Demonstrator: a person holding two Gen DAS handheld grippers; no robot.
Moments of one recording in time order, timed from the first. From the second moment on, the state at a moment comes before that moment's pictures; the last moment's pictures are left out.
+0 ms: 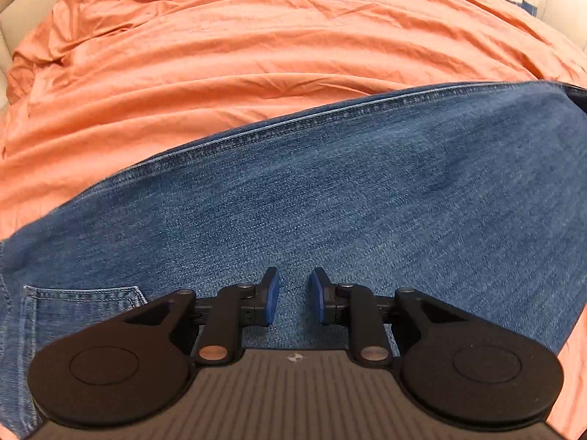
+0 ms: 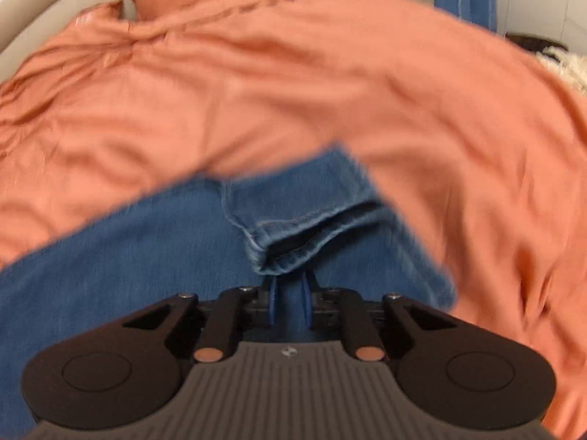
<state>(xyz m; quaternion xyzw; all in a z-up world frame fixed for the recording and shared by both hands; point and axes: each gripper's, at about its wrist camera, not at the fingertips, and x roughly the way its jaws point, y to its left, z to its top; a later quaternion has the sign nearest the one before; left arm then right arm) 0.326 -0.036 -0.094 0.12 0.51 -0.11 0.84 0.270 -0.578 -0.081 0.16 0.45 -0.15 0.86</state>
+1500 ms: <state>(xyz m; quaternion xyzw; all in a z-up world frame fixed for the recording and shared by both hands) 0.289 -0.097 -0.075 0.13 0.48 -0.21 0.84 0.174 -0.667 -0.107 0.41 0.36 -0.19 0.82</state>
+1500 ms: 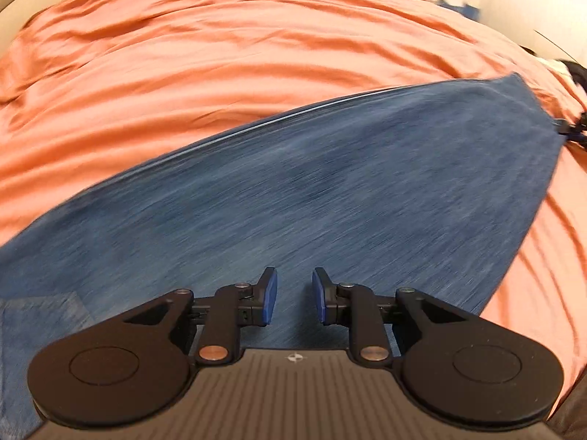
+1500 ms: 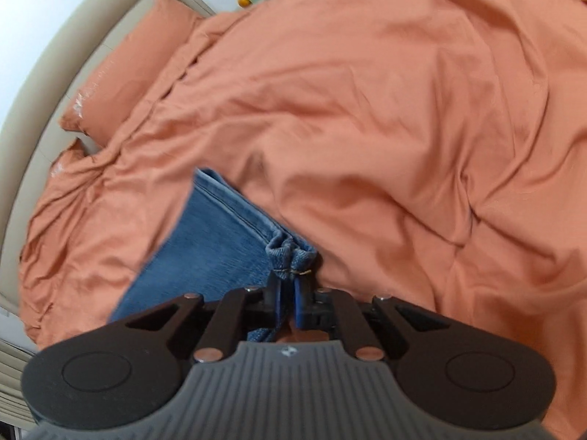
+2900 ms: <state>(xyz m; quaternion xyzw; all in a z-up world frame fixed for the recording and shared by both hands) 0.388 -0.272 -0.126 0.11 0.45 -0.23 0.86 0.279 -0.680 -0.053 0.21 0.48 0.07 0.85</state>
